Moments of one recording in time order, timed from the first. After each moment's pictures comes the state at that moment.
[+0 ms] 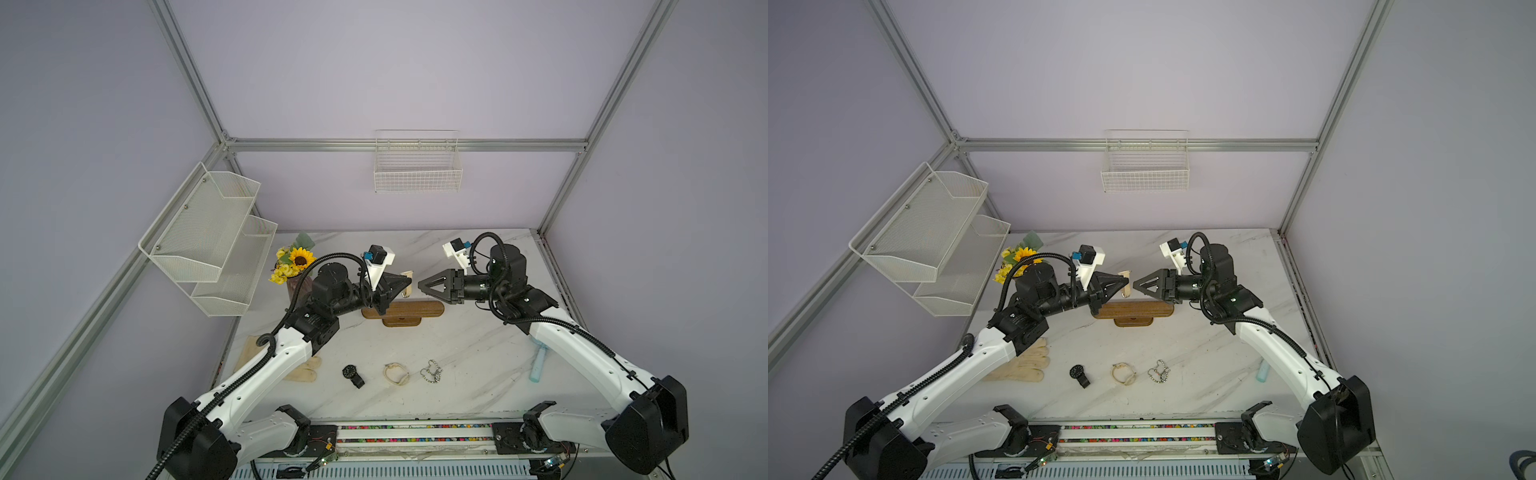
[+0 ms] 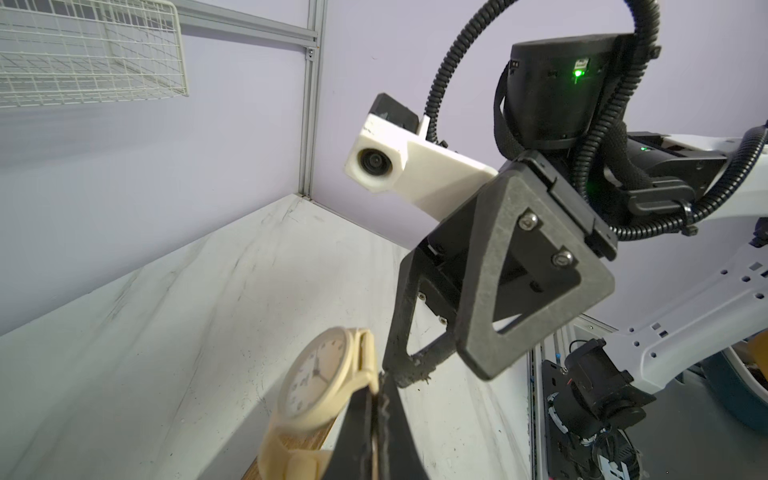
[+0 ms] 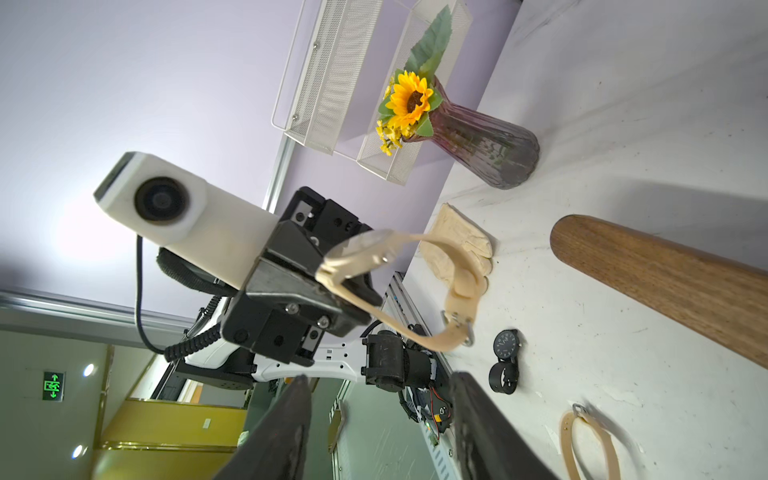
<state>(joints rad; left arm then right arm) -0.56 1.16 0.93 0.11 0.55 -0.12 0.44 1.26 1.05 -0.04 -0.93 0.93</state>
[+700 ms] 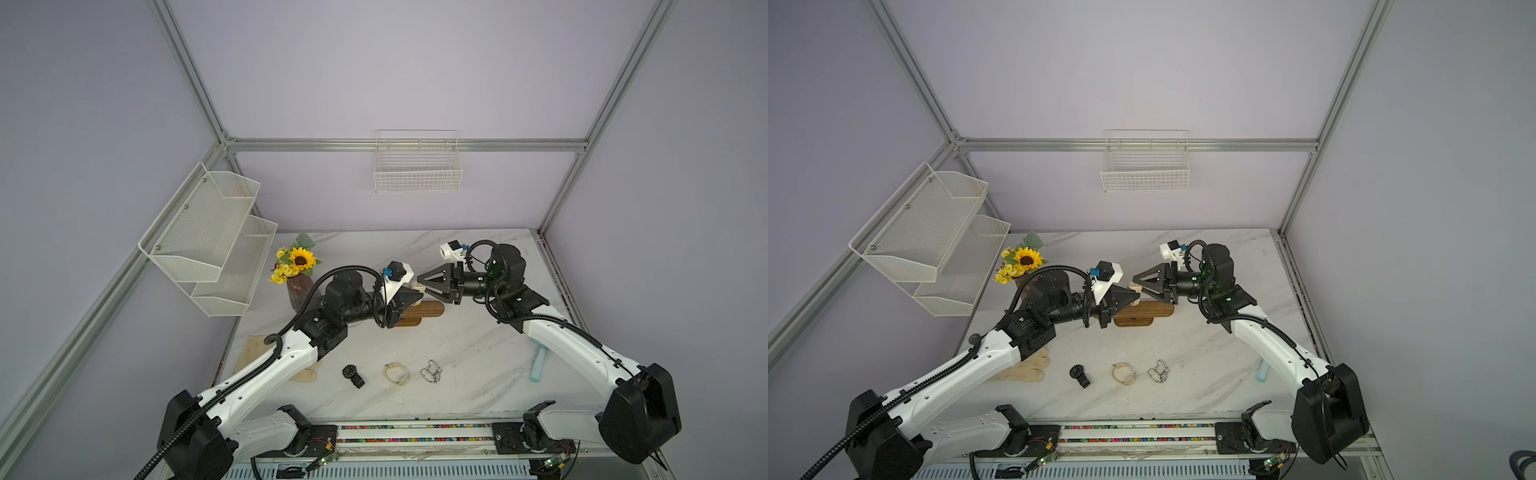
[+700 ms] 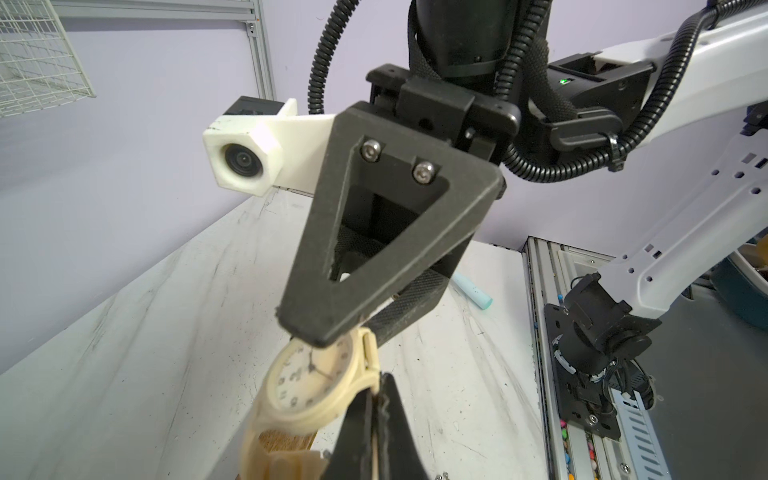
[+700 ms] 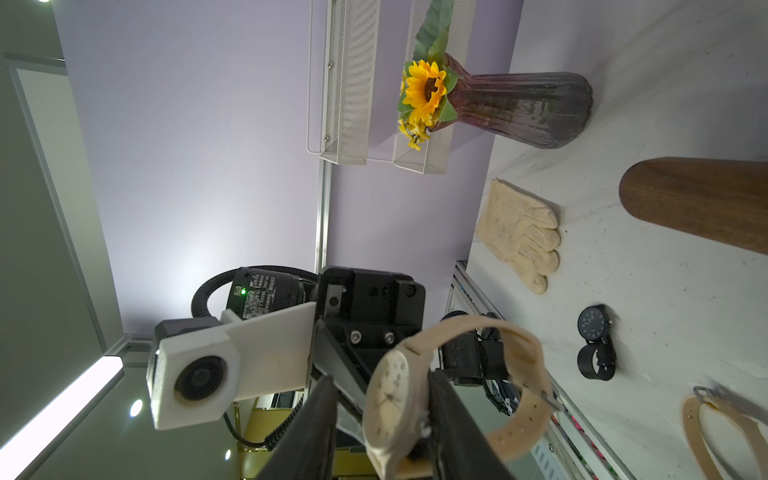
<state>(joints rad) -0.66 1.17 0.93 0.03 0.52 0.06 0.42 1.32 1.00 0.21 -1.02 1.32</state>
